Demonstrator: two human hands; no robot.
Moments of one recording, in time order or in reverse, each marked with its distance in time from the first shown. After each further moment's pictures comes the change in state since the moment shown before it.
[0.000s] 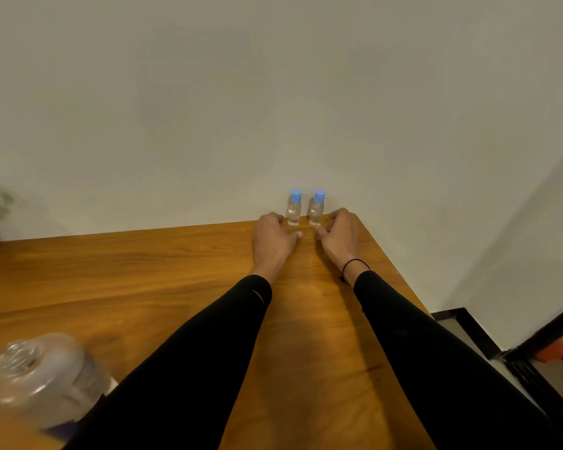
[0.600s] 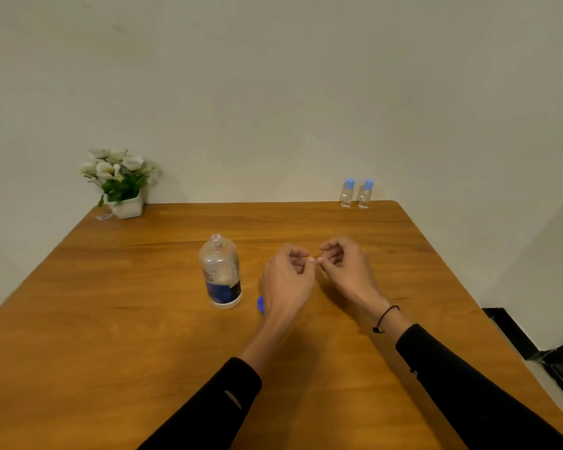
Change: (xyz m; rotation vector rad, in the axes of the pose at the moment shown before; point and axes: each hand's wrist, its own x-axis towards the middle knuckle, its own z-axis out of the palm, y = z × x) left_hand -0.246 -0.028 -0.168 -0.114 0.126 -0.028; right_hand -0.234 -0.066 -0.029 0.280 -0.295 -0.277
